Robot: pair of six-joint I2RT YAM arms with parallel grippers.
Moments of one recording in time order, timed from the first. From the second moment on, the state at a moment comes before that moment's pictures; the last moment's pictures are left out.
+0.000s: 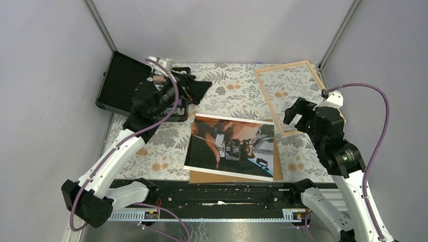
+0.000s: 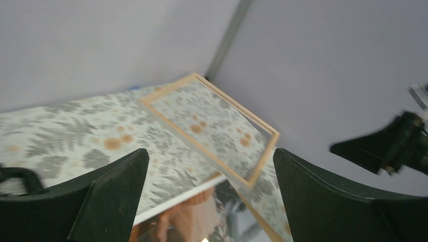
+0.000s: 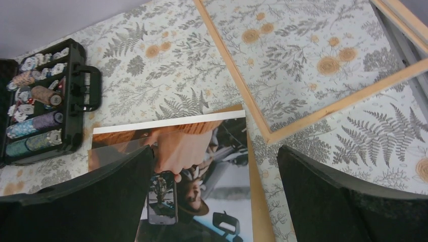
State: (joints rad) left arm -0.43 1.07 1.06 0.16 0.29 -0.45; right arm 0.32 0.72 1.08 -0.78 0.30 0.46
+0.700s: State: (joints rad) left arm -0.69 1.35 1.04 0.01 0.10 -0.77; right arm 0.28 0.99 0.71 -0.81 0.19 0.74
